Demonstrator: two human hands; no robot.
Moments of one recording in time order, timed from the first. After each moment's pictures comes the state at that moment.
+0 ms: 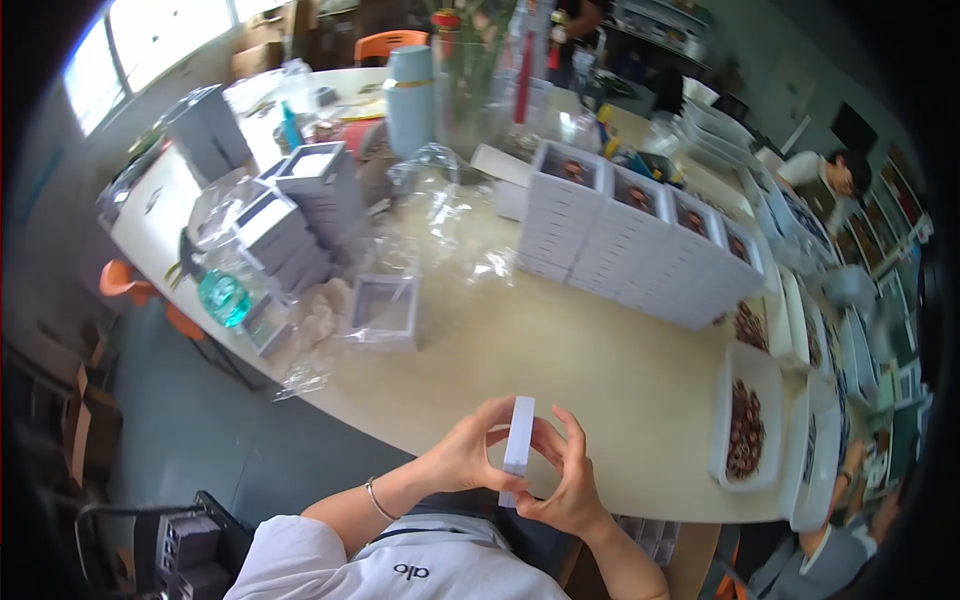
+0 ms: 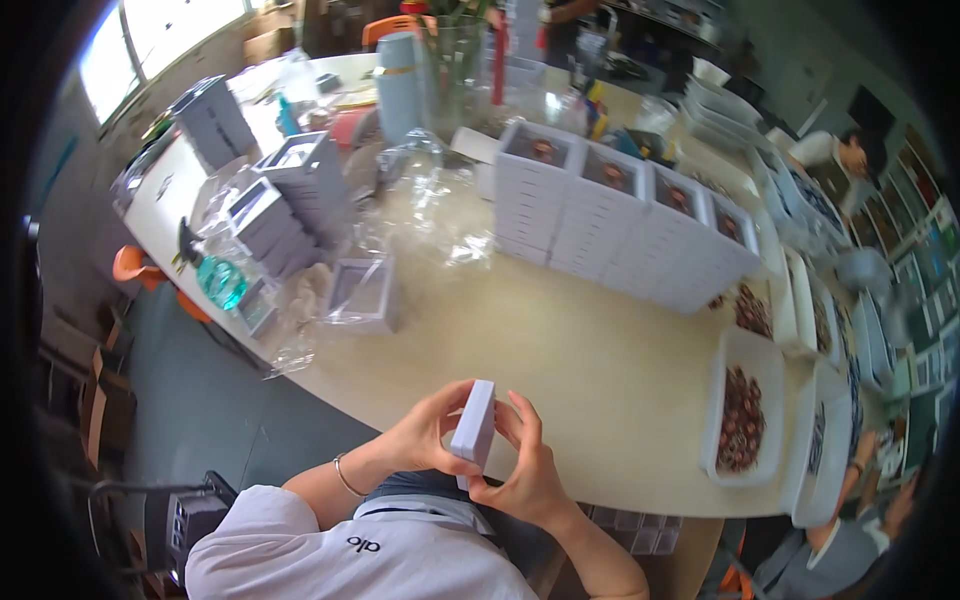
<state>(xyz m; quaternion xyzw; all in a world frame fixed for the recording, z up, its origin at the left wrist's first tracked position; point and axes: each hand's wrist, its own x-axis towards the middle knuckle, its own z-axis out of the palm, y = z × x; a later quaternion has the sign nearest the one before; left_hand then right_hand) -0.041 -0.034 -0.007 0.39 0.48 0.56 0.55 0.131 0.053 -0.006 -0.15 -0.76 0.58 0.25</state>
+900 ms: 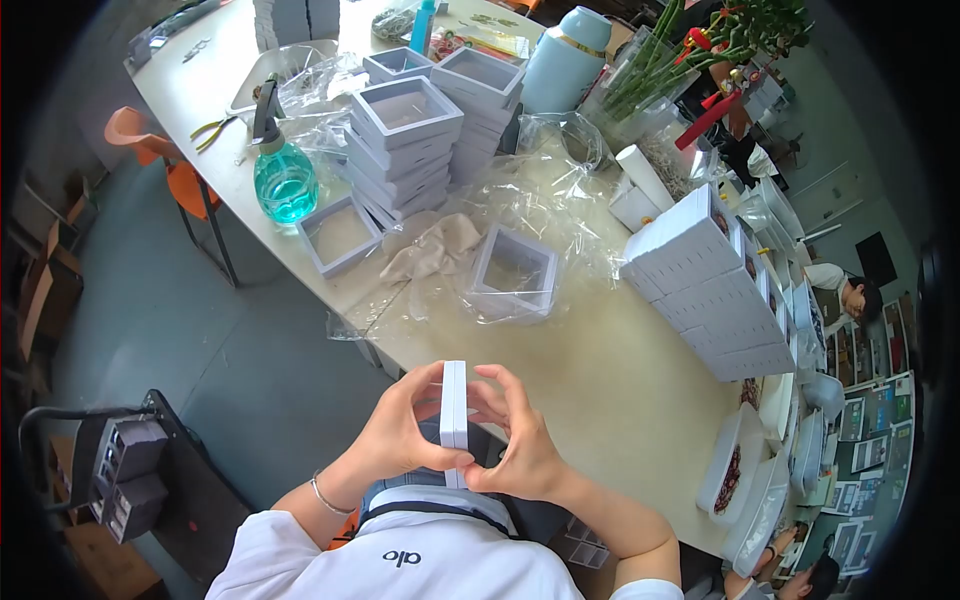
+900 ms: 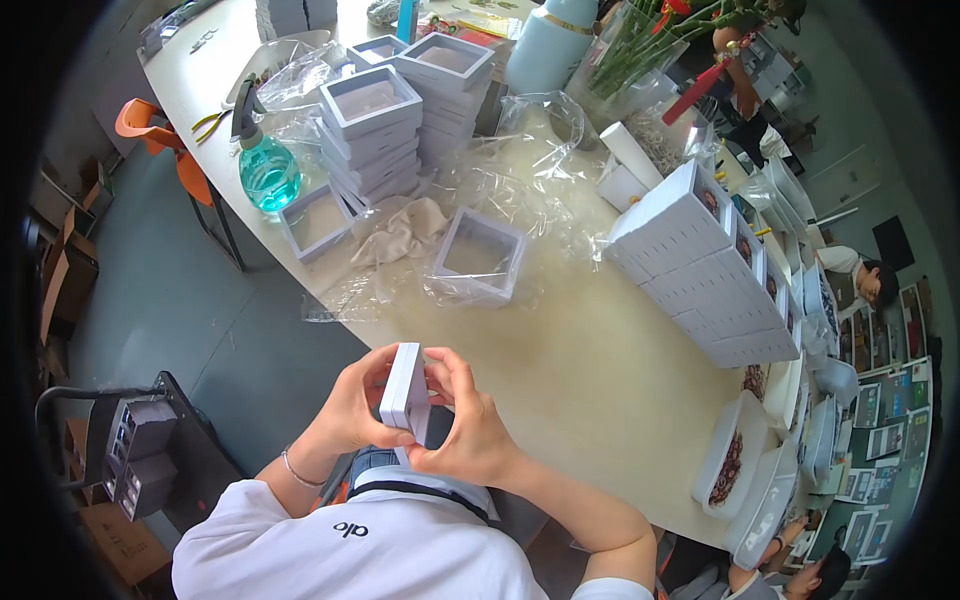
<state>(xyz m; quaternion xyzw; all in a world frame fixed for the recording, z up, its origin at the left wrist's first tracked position) -0.137 -0.184 -0.028 0.24 0.54 0.69 0.42 -0.030 -0.030 0.016 -0.05 -0.77 0.63 0.01</state>
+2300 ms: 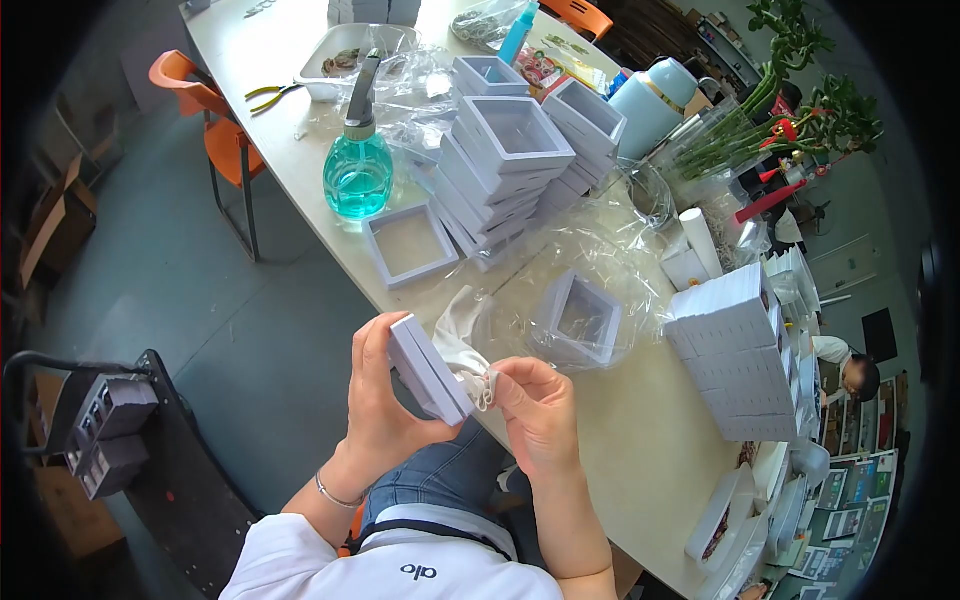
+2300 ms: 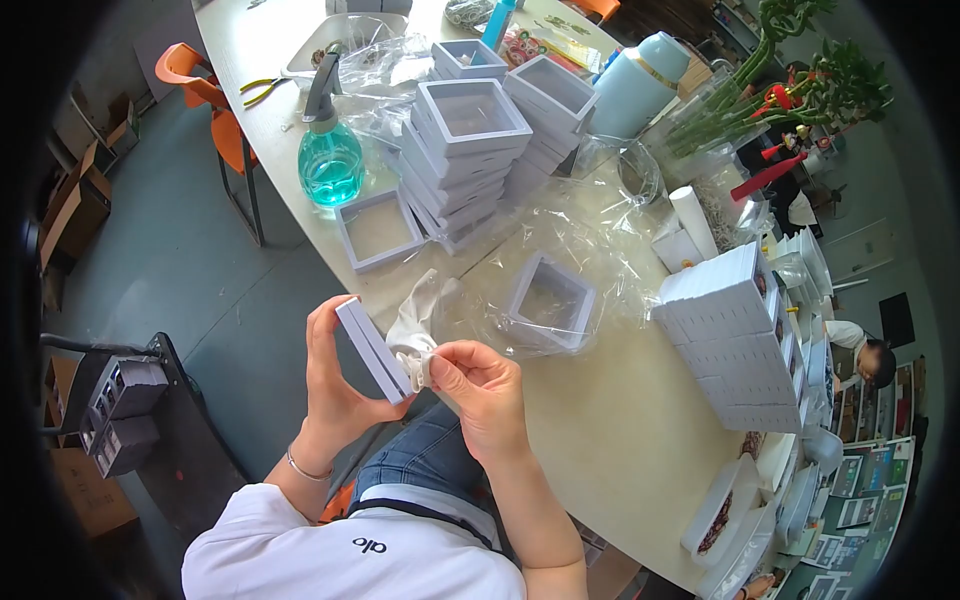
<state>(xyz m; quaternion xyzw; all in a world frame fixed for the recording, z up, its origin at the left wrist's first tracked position) -0.188 -0.214 -0.031 0.26 0.77 0.57 -0.12 -0.118 -0.058 0.000 -0.12 -0.49 0.86 0.08</state>
